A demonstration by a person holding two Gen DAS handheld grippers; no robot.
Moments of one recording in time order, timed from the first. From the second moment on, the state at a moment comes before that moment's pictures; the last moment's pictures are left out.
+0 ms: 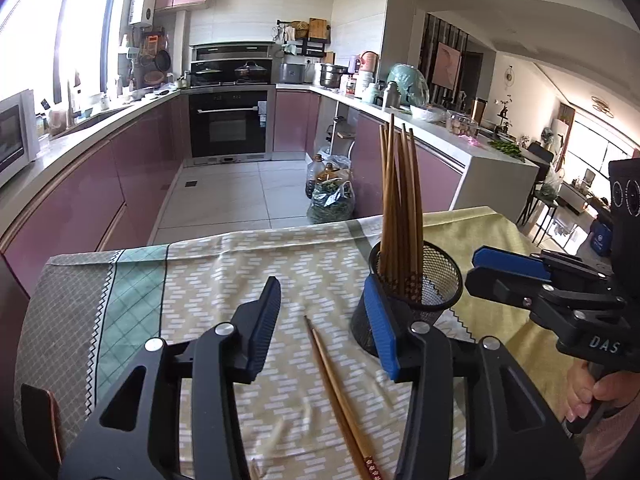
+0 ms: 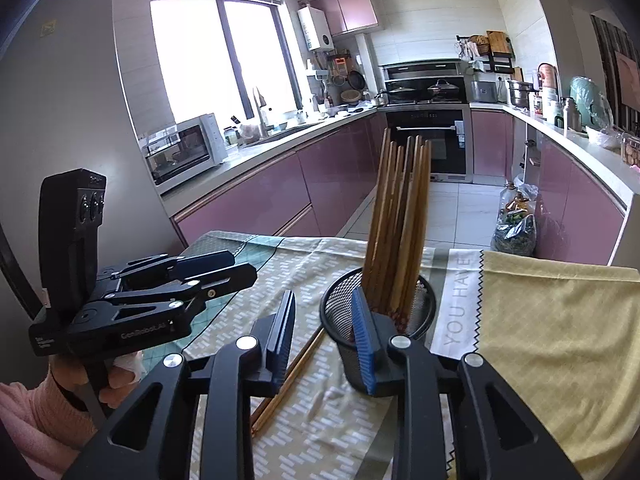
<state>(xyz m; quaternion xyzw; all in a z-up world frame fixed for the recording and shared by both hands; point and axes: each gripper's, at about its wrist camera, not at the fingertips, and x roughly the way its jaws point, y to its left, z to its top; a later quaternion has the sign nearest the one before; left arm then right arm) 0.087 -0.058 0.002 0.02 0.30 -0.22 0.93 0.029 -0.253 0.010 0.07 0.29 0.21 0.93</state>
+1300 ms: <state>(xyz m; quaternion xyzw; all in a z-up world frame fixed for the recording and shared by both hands) 0.054 -0.007 -0.073 0.02 0.38 -0.16 0.91 0.026 -0.164 -0.086 -0.01 0.44 0.20 0.88</state>
